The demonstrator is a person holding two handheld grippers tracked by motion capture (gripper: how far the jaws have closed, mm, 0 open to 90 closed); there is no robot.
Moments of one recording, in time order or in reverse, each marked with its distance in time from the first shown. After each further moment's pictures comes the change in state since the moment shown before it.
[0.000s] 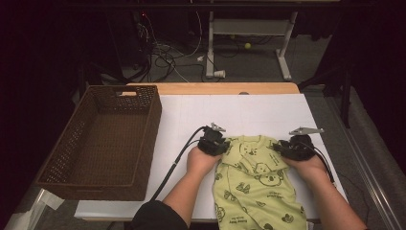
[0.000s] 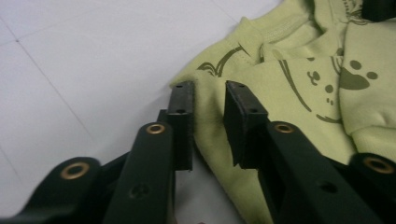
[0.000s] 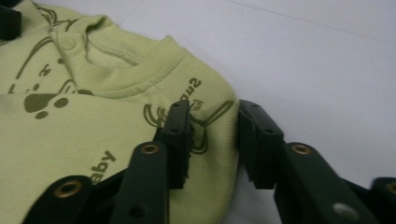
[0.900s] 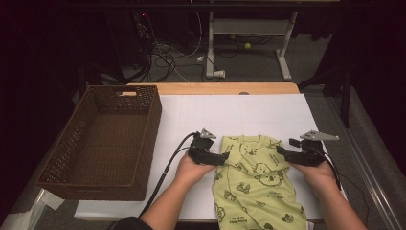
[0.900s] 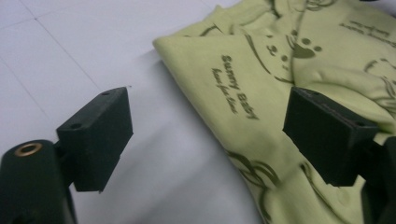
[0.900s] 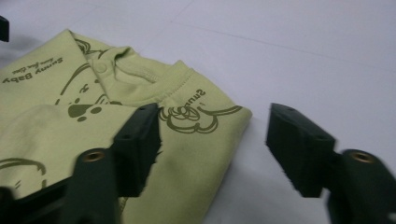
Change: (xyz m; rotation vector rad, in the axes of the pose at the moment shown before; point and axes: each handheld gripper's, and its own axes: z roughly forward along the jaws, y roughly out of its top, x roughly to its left) left arm 0.002 -0.017 -0.033 -0.019 -0.040 -0.003; right arm 0.000 -0.009 -0.028 -0.123 0.013 0.027
